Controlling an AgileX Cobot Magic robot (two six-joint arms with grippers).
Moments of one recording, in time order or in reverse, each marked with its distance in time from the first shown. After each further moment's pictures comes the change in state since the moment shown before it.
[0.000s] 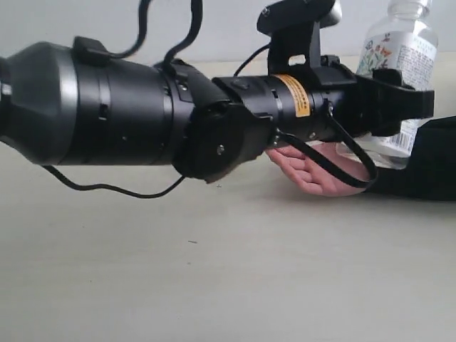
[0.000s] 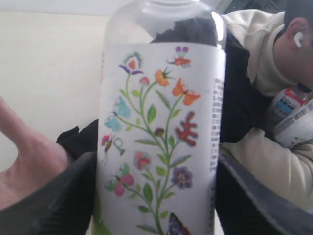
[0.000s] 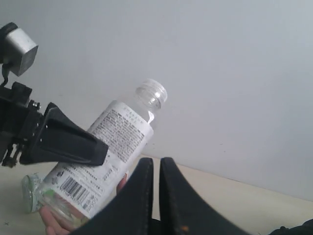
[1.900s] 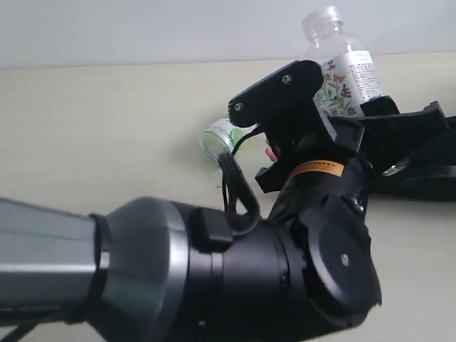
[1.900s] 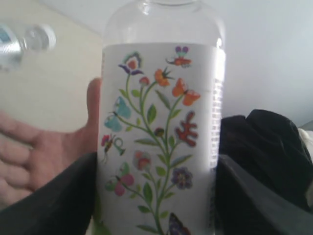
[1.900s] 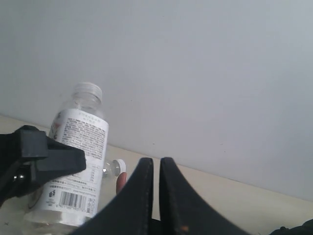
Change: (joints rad) left arm -0.307 0.098 -0.033 -1.351 -0.614 0.740; right arm 0.000 0.000 0.000 0.000 0.000 0.000
